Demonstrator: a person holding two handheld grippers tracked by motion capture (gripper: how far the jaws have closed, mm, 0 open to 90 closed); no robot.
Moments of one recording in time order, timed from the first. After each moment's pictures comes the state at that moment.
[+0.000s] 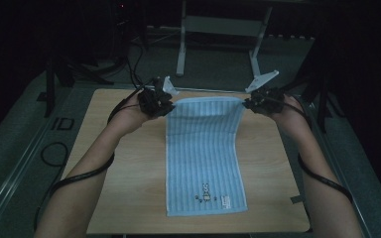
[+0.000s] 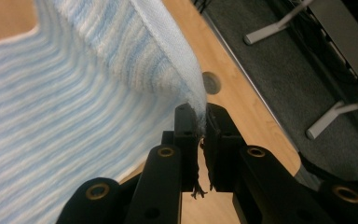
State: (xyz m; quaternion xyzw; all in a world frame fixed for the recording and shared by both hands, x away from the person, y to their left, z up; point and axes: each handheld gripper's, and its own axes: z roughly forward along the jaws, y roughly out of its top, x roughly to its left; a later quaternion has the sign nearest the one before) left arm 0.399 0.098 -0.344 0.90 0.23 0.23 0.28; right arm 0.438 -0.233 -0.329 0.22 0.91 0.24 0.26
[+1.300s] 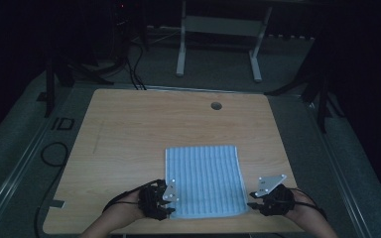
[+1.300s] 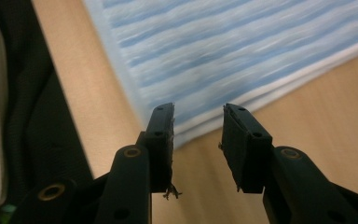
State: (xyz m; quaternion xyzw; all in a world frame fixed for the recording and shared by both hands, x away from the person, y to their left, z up) left arm 0.234 0.080 -0.492 0.96 0.14 0.07 0.23; right arm 0.255 -0.282 -0.479 0.16 0.96 0.23 0.09
